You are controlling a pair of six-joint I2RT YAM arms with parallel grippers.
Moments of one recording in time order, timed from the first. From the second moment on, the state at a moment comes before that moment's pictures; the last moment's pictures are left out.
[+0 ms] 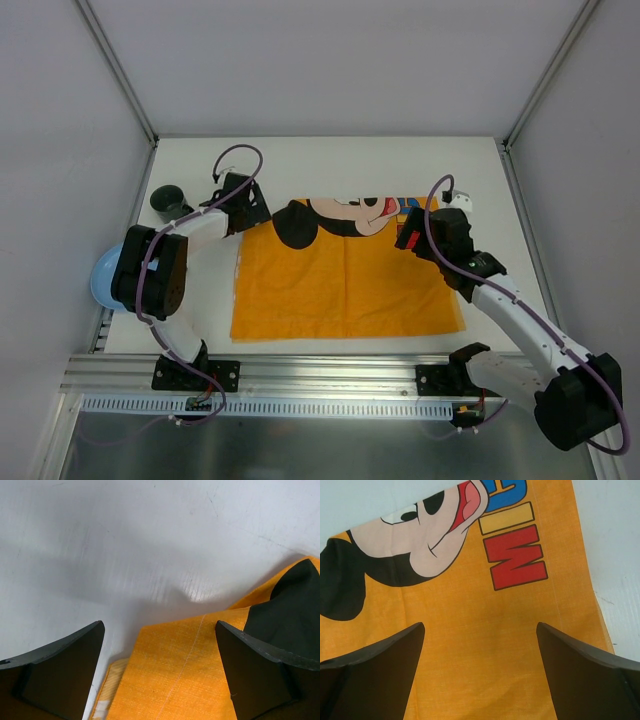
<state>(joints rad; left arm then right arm) -0.26 1.72 1.01 -0.18 -0.24 -0.57 0.44 1.02 0.73 -0.35 0.28 0.57</state>
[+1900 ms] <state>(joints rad) -0.50 1.61 1.01 -0.22 -0.77 -0.48 0.45 1.10 0.66 -0.30 0.33 0.59</state>
